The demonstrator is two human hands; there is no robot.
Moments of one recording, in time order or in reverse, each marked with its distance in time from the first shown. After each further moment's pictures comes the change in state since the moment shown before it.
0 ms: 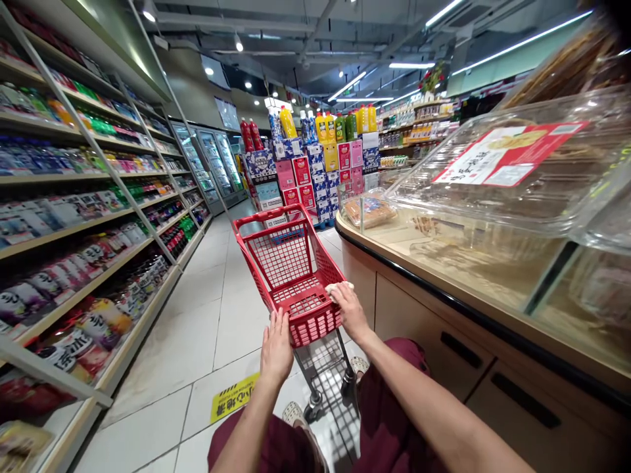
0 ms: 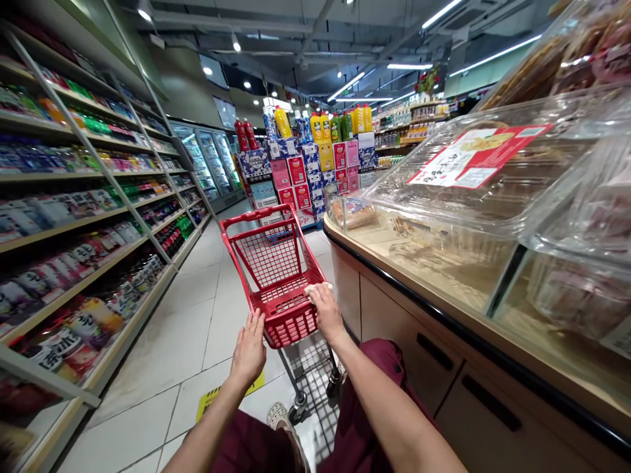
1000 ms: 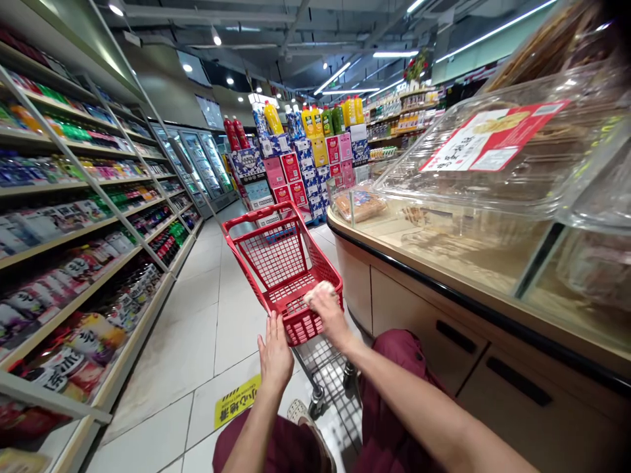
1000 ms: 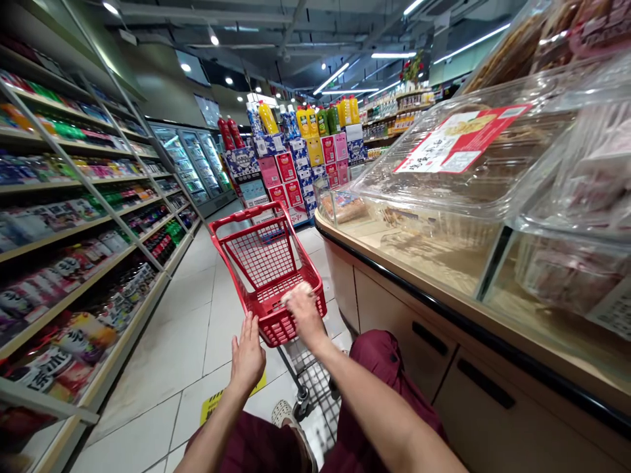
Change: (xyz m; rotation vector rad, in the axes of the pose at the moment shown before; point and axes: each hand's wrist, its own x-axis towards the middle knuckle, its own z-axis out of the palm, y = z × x) left_hand -0.003 0.010 0.001 0.032 -0.032 -0.106; right_hand -0.005 -0.023 0.009 0.042 -0.025 -0.018
